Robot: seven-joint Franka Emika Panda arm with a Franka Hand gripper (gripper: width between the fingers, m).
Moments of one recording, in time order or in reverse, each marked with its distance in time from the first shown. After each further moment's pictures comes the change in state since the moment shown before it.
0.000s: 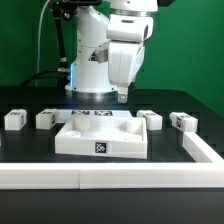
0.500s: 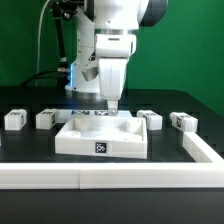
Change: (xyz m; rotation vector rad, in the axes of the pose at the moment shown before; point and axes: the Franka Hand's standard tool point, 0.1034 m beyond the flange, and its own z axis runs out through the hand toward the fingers) arm -0.028 -0.015 0.045 -0.083 0.059 -0.122
